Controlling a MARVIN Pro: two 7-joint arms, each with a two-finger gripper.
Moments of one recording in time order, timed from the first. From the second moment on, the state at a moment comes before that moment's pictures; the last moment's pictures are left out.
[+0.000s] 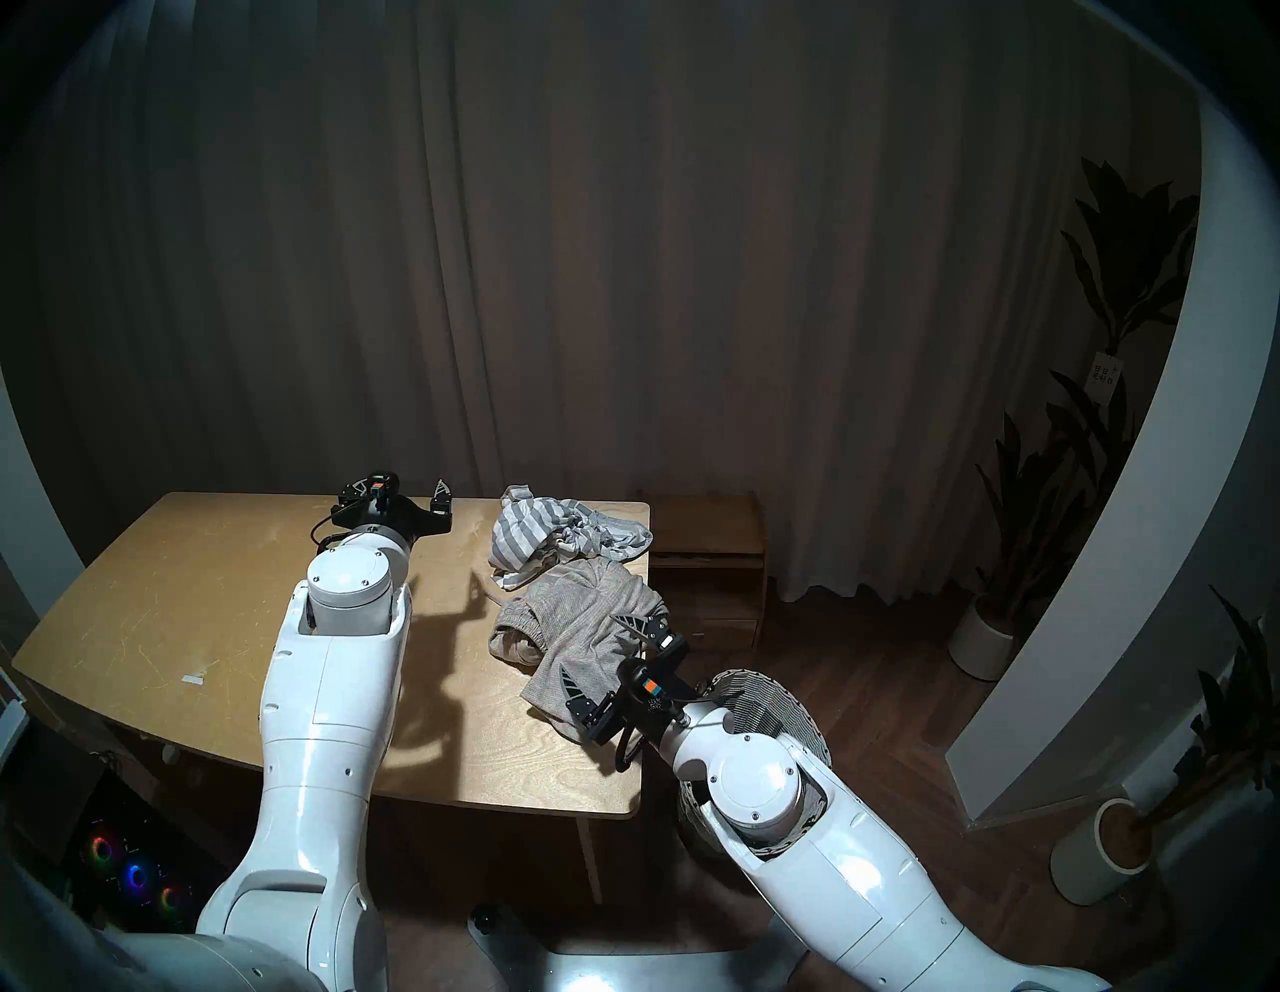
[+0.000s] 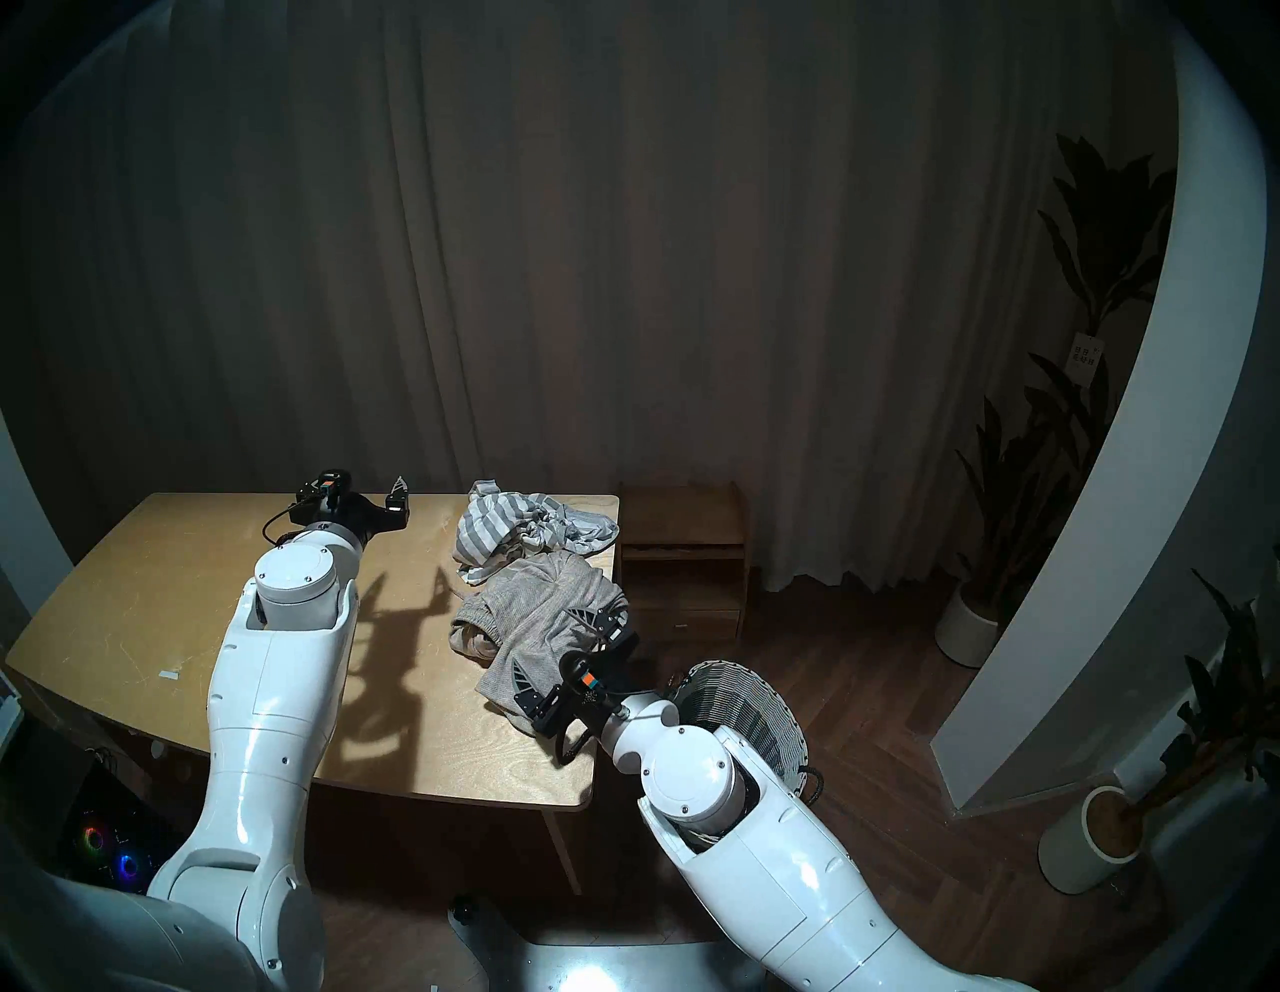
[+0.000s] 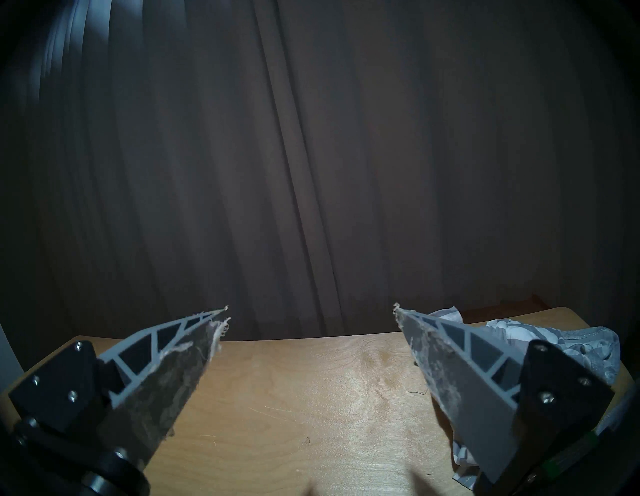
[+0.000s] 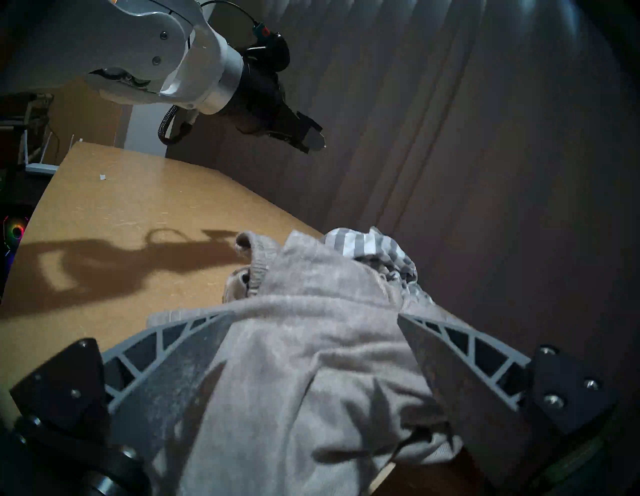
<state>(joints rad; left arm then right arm) 1.28 -1.40 -1.74 -1.41 0.10 0.18 -0.08 -1.54 -1.39 1.03 -1.56 -0.24 -0.07 0.18</state>
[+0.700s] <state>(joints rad) 1.52 -1.40 -1.79 -1.67 -0.02 0.11 -0.26 -1.33 -1.47 0.94 -1.31 -0.35 -0.10 0.31</state>
